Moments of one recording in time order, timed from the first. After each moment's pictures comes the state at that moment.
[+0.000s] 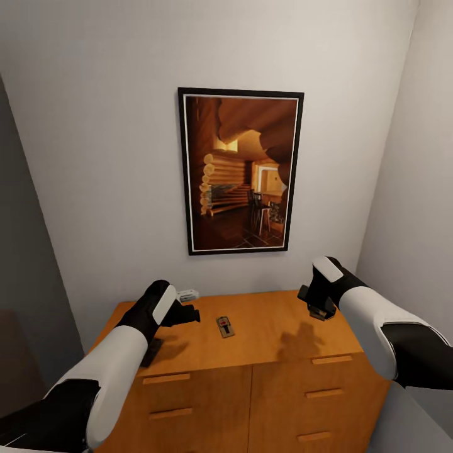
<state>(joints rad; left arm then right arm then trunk) -0.95 -0.13 0.01 -0.57 0.33 1.02 0.26 -1.20 -0.07 0.05 -0.26 -0.96 0.83 -0.80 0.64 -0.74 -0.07</state>
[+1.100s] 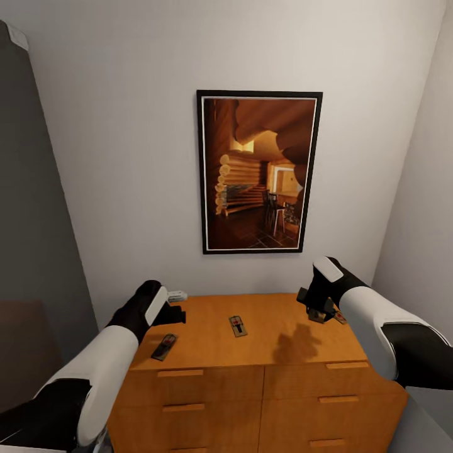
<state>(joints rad) -0.95 -0.08 0.01 -0.57 0.22 1.03 0.25 -1.20 -0.07 0.05 -0.26 -0.95 0.93 -0.79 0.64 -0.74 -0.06</state>
